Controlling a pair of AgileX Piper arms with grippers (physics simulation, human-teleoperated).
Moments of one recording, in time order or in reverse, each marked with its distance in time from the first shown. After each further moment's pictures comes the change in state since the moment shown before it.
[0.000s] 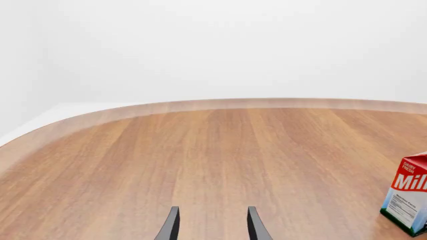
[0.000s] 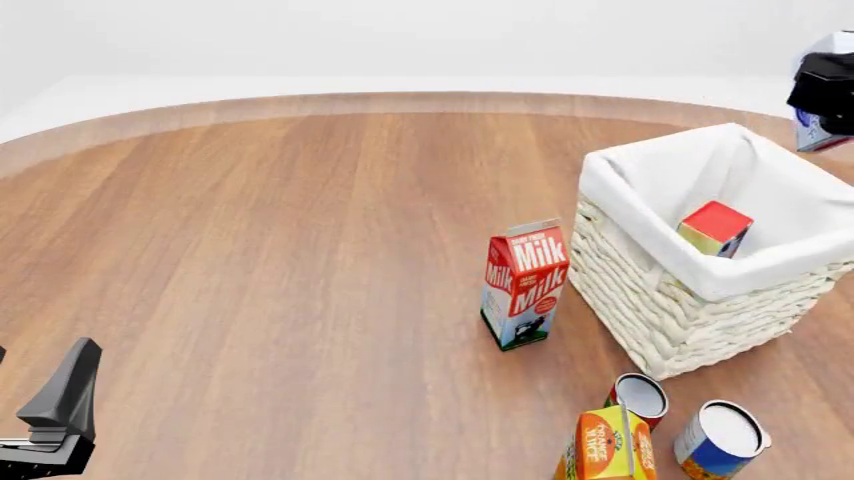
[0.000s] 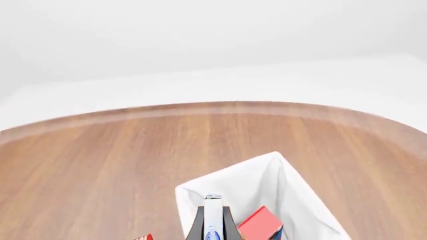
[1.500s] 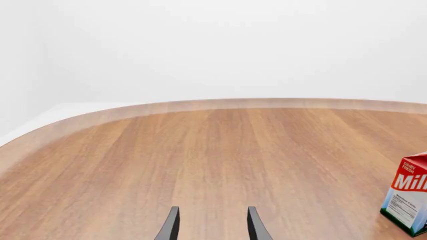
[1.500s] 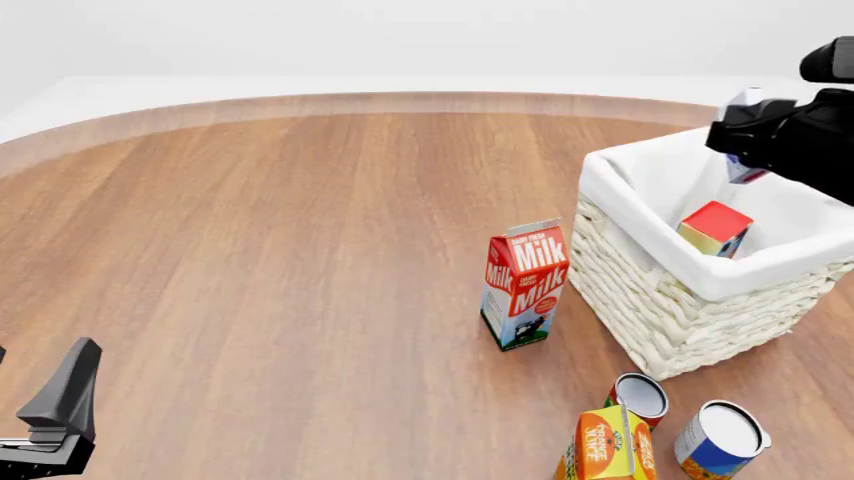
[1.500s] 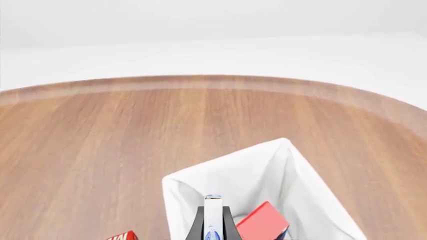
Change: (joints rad) left arm 0.000 0.000 0.000 0.000 0.000; right arm 0.004 0.204 0.059 -0.150 -0.044
